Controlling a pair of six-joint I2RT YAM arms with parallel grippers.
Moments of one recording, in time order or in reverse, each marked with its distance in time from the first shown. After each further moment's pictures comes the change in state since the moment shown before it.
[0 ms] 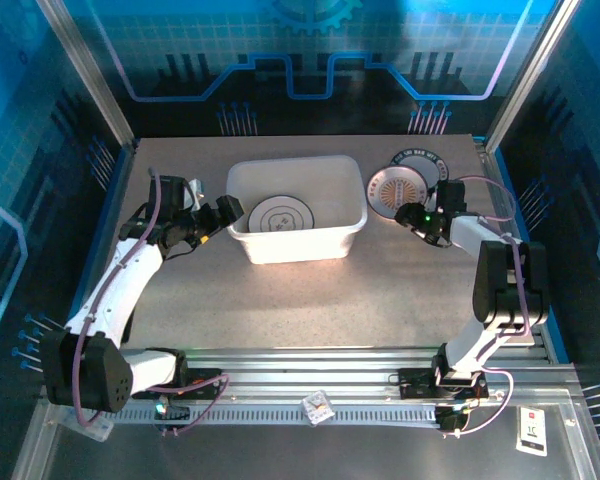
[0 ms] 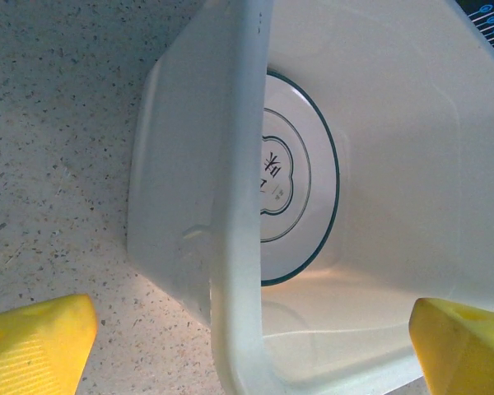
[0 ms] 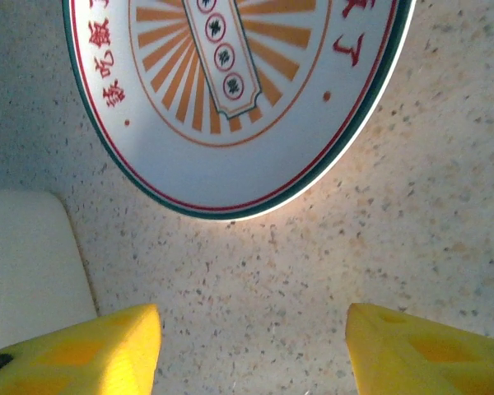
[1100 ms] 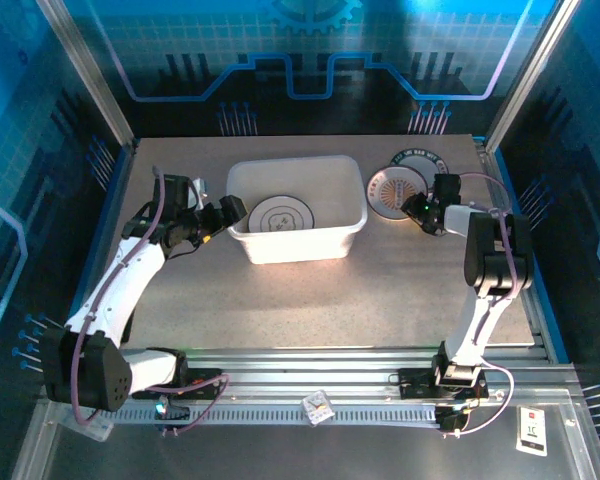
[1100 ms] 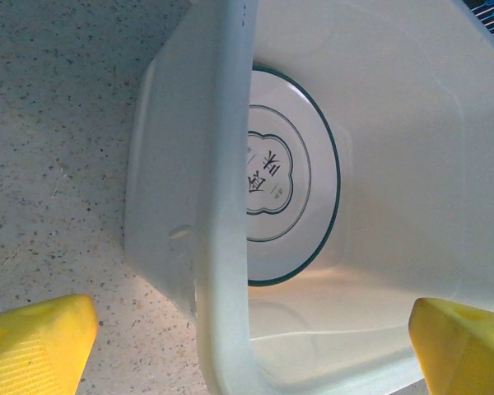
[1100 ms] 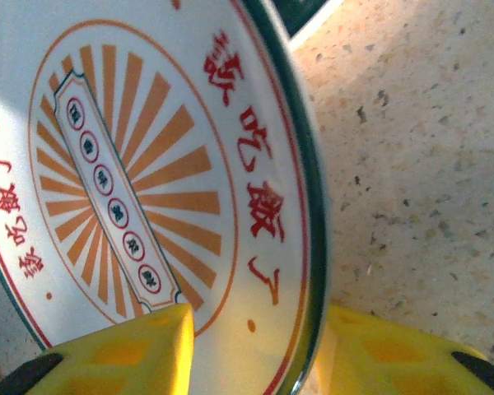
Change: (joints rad) left arm -0.031 0.008 0.014 -0.006 -0.030 -0.003; right arm -0.021 0.259 0.145 0.156 0.089 0.114
